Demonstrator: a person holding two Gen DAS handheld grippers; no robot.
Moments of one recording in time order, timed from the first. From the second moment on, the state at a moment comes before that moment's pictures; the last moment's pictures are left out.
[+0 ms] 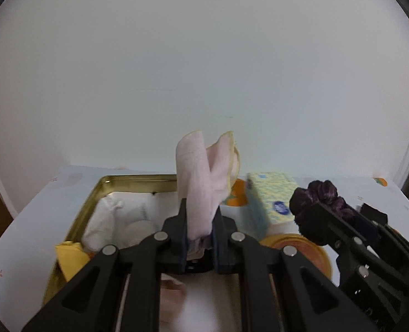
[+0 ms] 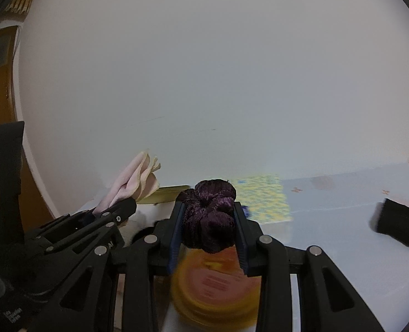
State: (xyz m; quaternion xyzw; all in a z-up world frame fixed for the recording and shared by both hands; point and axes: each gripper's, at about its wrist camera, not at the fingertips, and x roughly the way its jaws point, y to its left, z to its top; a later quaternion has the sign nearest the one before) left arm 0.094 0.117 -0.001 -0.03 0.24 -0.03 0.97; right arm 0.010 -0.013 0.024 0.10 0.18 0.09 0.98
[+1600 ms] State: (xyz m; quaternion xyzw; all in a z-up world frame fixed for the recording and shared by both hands) left arm 0.147 0.210 -0.036 -0.05 0.38 0.08 0.92; right arm 0.213 0.073 0.000 0.12 0.39 0.16 0.90
